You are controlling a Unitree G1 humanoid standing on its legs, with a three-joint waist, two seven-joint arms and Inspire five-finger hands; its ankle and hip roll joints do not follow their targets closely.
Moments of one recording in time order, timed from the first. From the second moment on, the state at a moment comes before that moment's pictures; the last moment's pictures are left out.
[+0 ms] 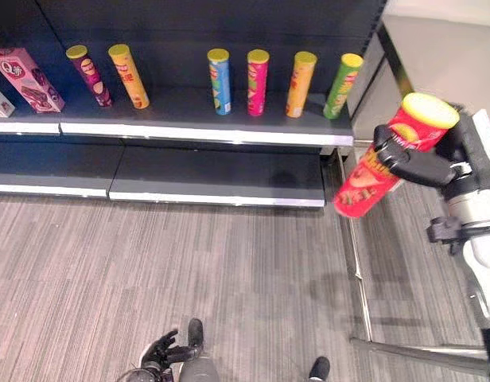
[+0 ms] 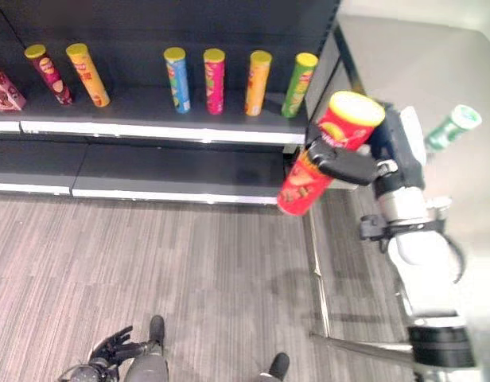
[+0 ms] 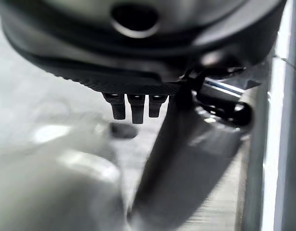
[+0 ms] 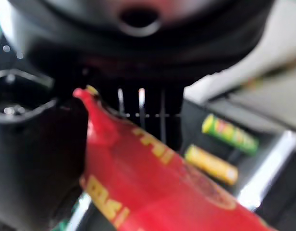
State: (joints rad) left arm 0.03 0.31 -0.05 0.93 -0.29 -0.04 -0.02; right arm -0.22 -0.77 -0.05 -0.14 0.24 -0.11 -0.04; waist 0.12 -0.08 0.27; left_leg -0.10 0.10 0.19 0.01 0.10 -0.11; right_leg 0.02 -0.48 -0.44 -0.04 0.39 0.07
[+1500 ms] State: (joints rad) left arm 0.00 0.36 -0.11 0.88 -0.19 -0.02 0.03; right arm -0.34 -0.61 0.17 -0.21 -0.06 -0.07 -0.07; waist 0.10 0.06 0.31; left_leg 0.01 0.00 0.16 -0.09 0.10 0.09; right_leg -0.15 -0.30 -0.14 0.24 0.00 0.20
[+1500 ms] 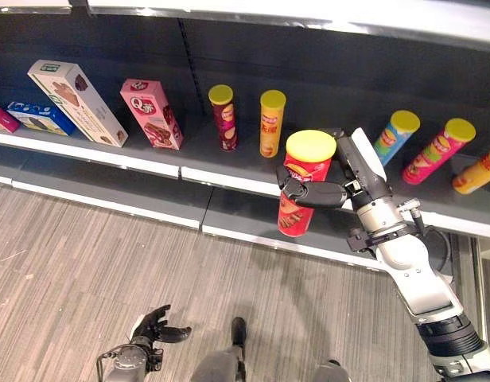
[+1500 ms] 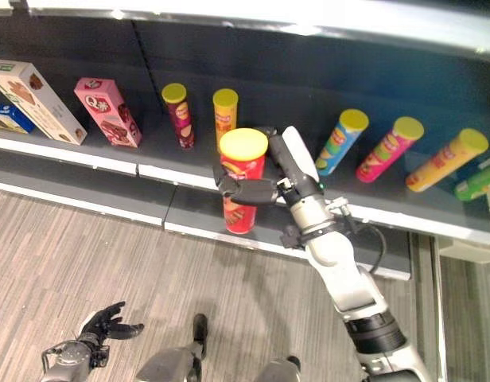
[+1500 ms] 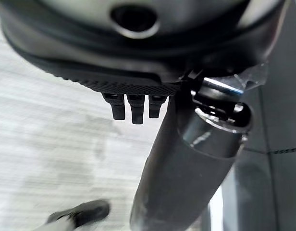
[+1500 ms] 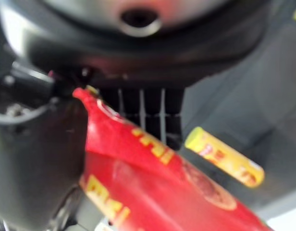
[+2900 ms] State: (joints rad) left arm 0.11 0.21 -0.23 0.78 -0.20 -0.06 0.13; right arm -0.71 -0.63 0.06 0.30 -0.35 0.06 -0.70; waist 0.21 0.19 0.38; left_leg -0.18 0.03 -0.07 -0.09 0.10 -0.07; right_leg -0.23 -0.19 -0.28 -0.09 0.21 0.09
